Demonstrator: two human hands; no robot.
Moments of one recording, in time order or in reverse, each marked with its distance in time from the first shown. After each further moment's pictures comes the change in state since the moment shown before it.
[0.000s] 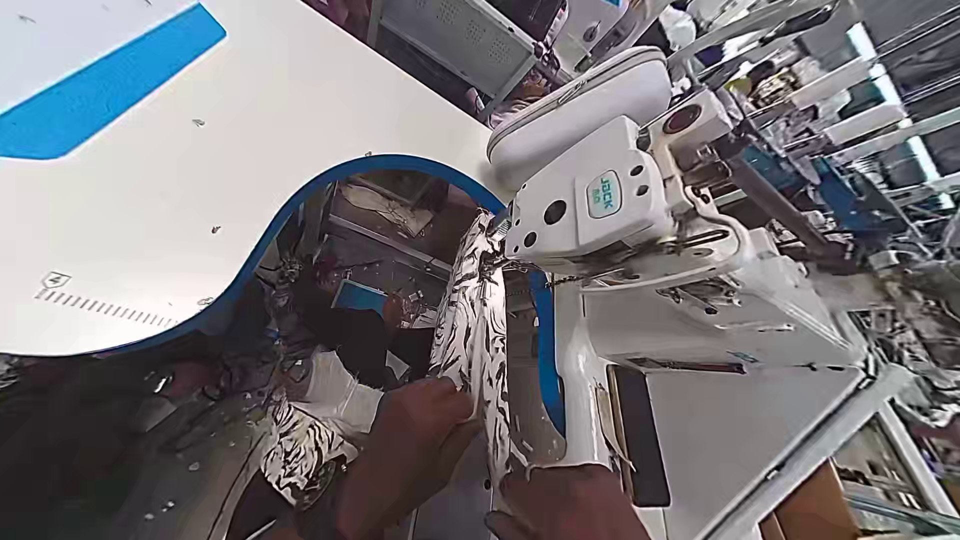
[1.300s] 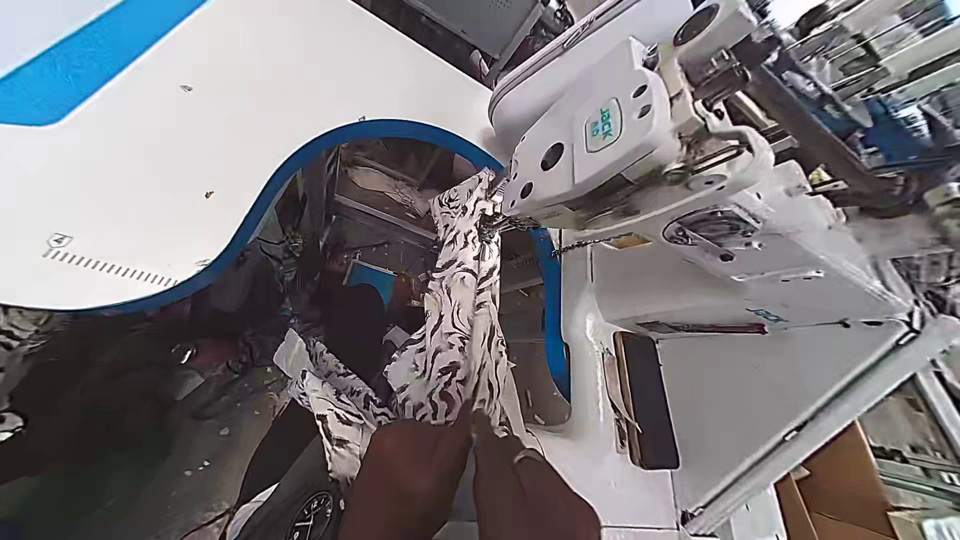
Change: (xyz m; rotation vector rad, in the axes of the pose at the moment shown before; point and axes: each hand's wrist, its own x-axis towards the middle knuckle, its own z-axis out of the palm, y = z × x) left_hand -0.045 0.044 0.004 0.267 0.063 -0.001; right_hand -0.006 -0.044 0.054 -0.255 0.492 0.261
